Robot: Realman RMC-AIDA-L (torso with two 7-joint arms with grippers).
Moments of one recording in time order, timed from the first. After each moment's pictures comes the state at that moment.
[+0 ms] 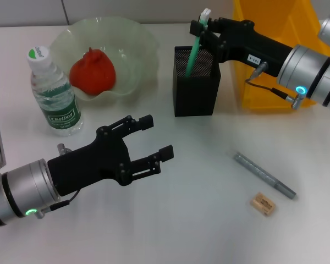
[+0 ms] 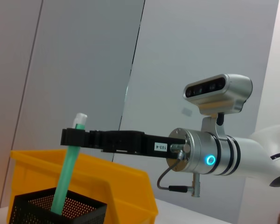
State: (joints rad) left arm -0.39 -2.07 1.35 0.26 1.12 1.52 -0.85; right arm 0.80 2.09 -0.35 -0.15 -1.80 -1.24 0.93
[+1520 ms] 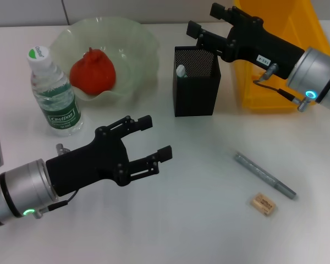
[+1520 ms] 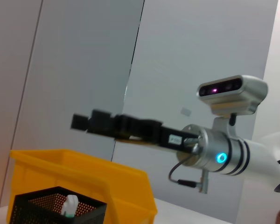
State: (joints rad) left arm -0.39 -2.06 1.35 0.26 1.12 1.53 -0.85; right arm 0.76 2.08 -0.34 -0.15 -1.76 -1.34 0.89
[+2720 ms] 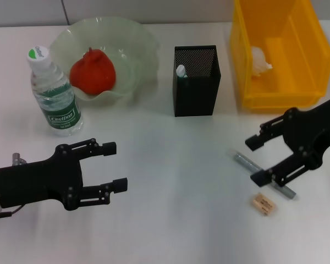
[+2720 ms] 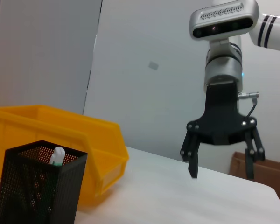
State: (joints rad) left arm -0.38 -1.91 1.34 0.30 1.31 1.63 -0.95; right arm 0.67 2.00 -0.94 -1.03 -2.24 -1.94 1.79
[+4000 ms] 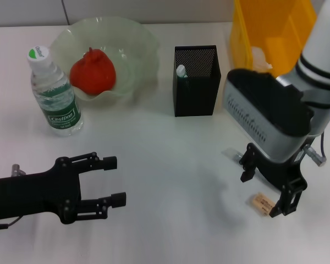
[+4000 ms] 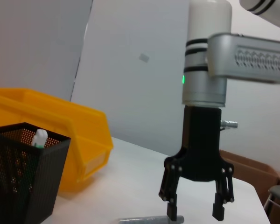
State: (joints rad) left arm -0.37 -1.91 1.27 0.33 1.42 1.68 -1.03; right arm 0.90 2.09 -1.55 -1.06 -2.56 -1.84 1.63
